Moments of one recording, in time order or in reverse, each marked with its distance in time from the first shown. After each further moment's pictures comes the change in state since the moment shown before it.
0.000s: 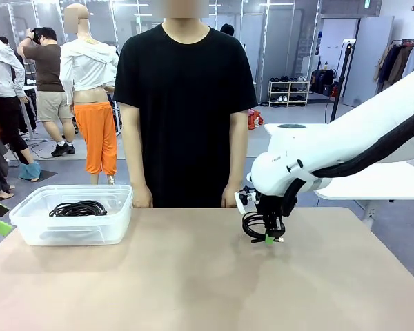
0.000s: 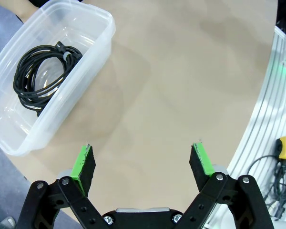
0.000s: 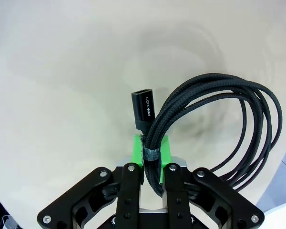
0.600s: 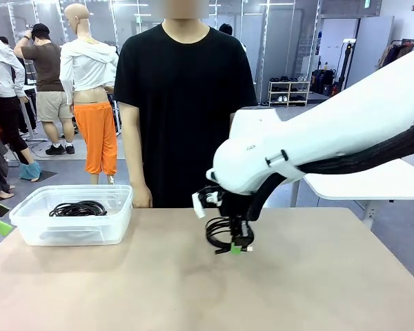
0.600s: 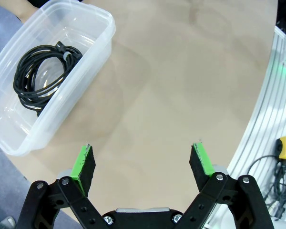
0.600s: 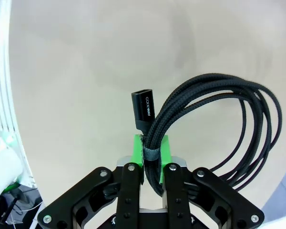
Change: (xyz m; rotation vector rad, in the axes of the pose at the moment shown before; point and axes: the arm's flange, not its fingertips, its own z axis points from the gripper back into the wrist) left arm 0.000 0.000 0.000 0.000 0.000 0.000; right arm 0.117 0.100 0.047 0.058 -0.025 0.084
